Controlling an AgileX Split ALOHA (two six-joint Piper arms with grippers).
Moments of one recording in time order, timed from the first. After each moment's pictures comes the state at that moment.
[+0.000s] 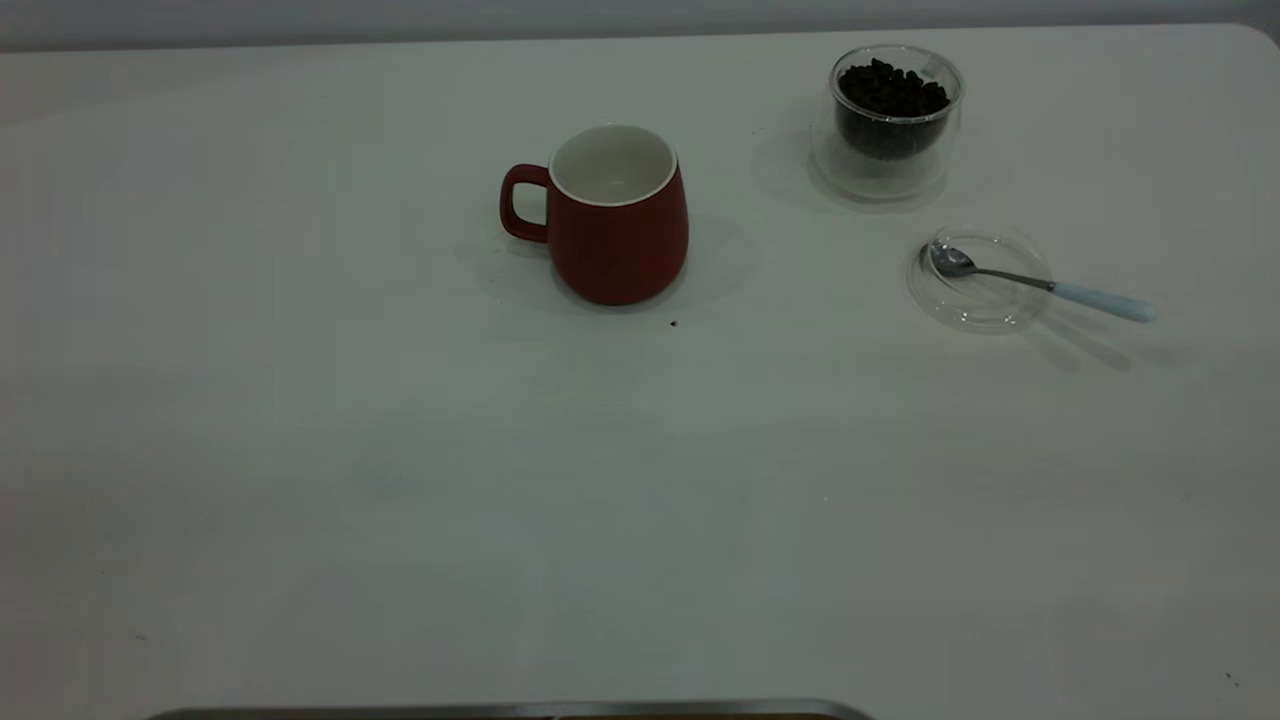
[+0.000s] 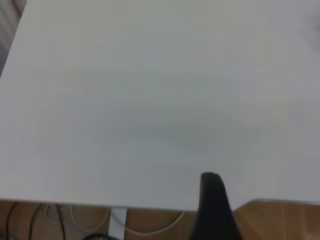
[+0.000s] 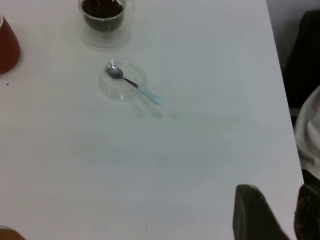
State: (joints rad) left arm 0.00 0.00 -0.49 0.07 1.14 -0.08; right arm 0.03 -0.02 -0.47 -0.01 1.13 -0.06
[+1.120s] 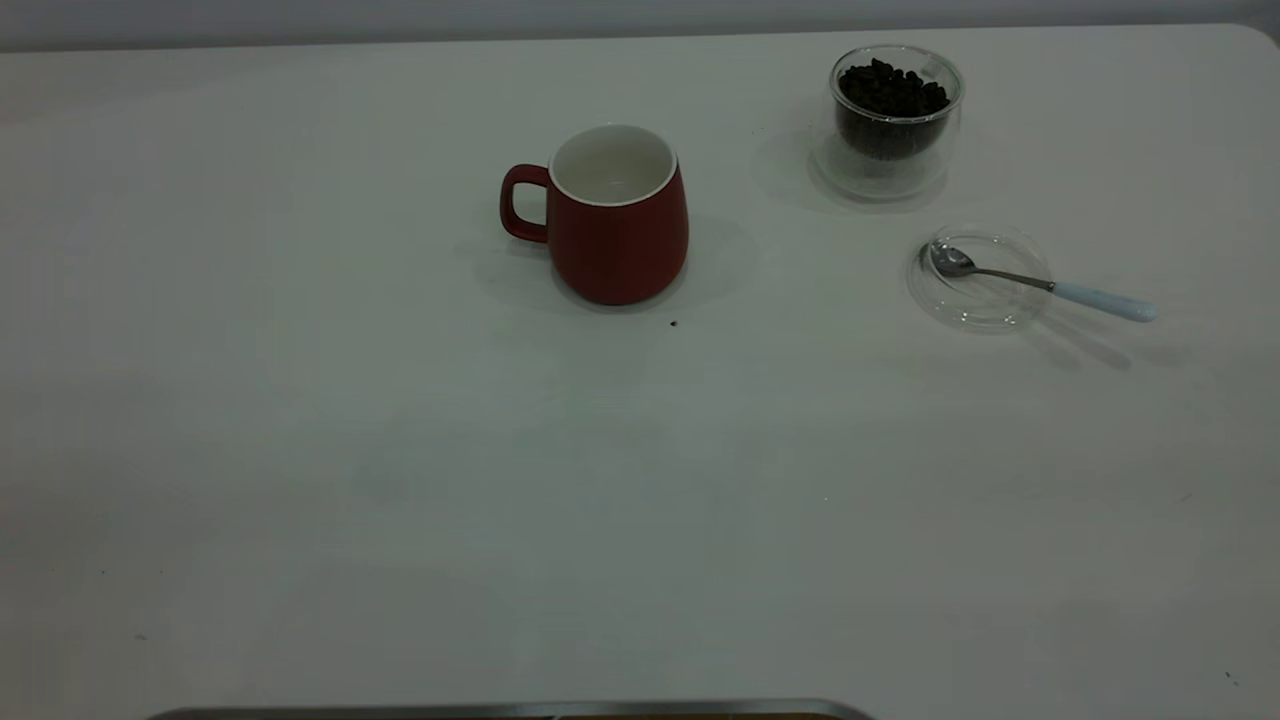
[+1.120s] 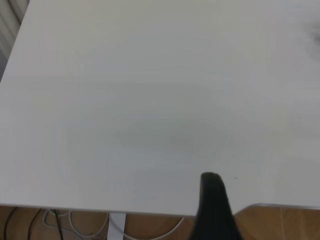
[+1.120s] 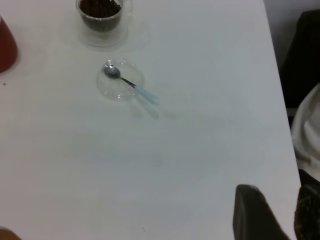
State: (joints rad) left arm 0.00 -0.02 -0.49 0.07 1.14 -0.07; right arm 0.03 -0.02 -0.47 -0.02 1.13 -0.06
